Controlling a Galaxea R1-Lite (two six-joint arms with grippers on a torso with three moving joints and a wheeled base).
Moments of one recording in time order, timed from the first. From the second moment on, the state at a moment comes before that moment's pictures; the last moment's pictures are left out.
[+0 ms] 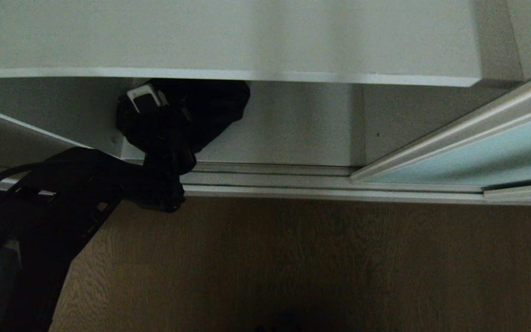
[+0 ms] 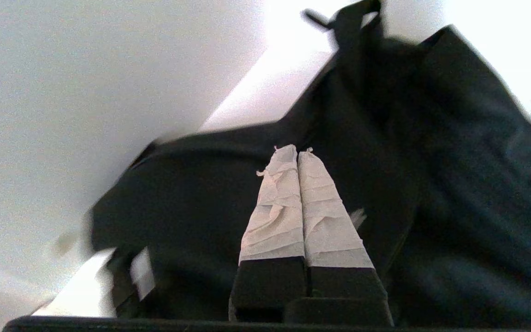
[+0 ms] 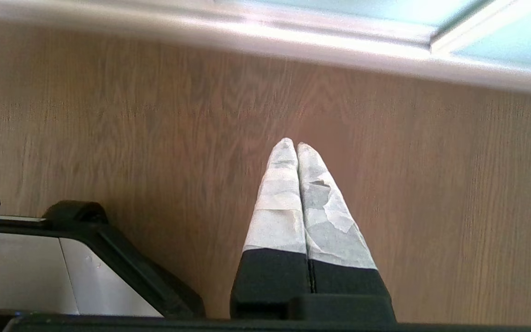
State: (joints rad) left arm -0.23 2.38 -1.60 -1.52 0.60 0.13; right arm 0.01 0.00 0.00 -0.01 0.01 -0.03
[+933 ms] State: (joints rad) left arm -0.23 2.24 -1.38 -1.52 0.59 0.12; right arm 0.01 0.00 0.00 -0.01 0.01 -0.03
